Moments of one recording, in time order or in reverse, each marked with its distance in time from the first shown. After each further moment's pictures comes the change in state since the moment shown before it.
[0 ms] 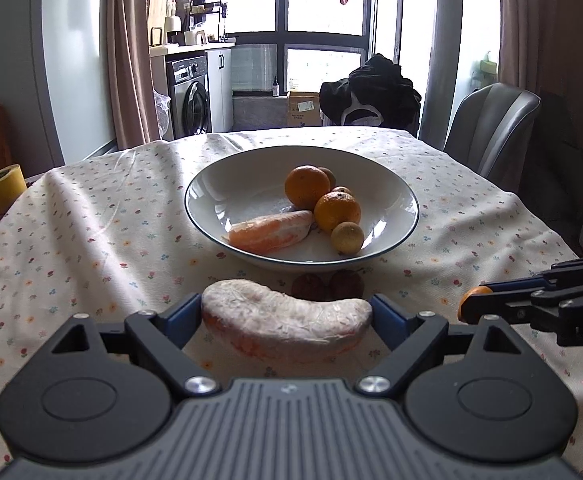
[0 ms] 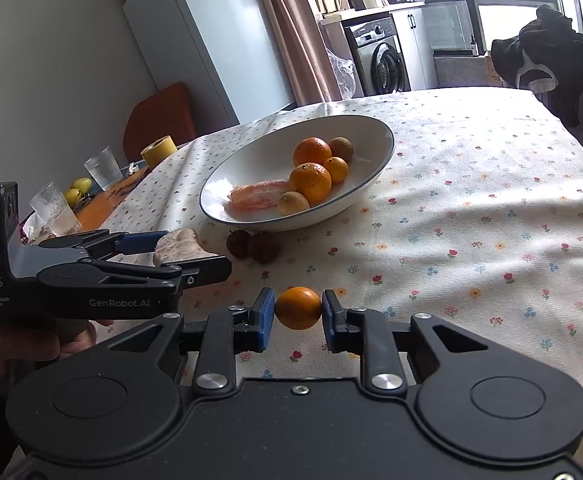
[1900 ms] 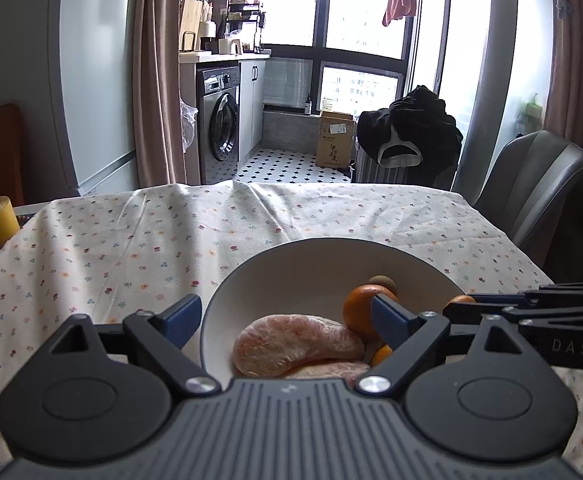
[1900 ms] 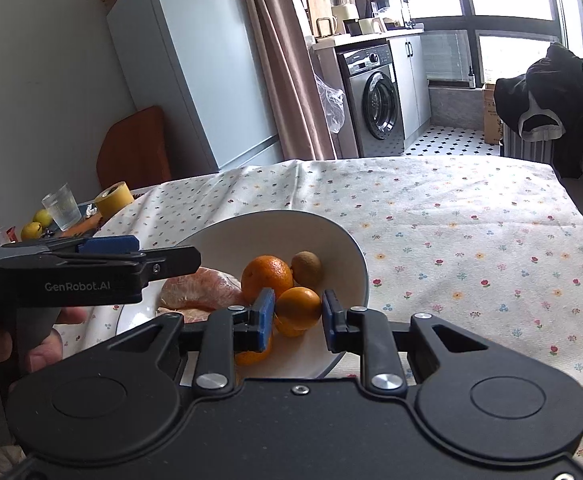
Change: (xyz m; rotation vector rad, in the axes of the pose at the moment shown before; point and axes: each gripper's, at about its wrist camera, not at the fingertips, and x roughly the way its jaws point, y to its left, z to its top) left arm 0.075 0.028 0.086 -0.096 -0.032 0.059; right arm 0.074 -0.033 0.098 -0.055 -0.058 -0.056
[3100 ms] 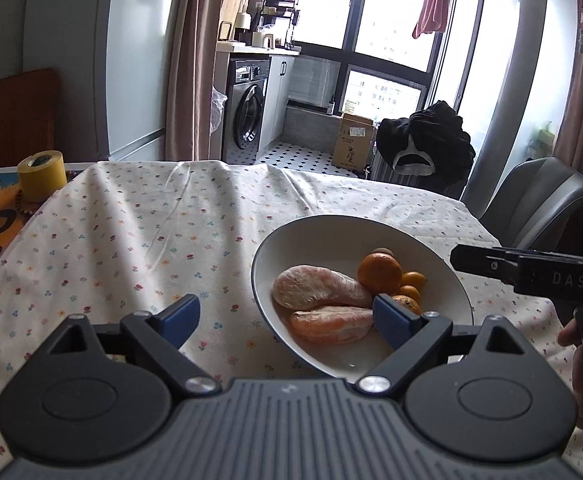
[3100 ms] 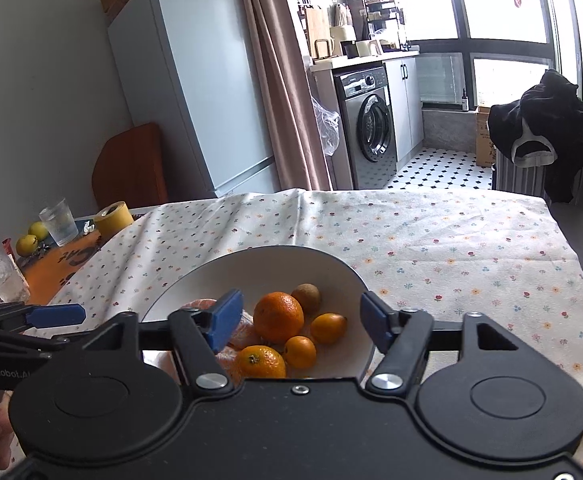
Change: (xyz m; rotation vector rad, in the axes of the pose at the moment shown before) left arm -0.067 0.024 -0.024 -0.133 0.011 0.014; right arm -0.017 0.018 0.013 -0.024 -0.064 -0.035
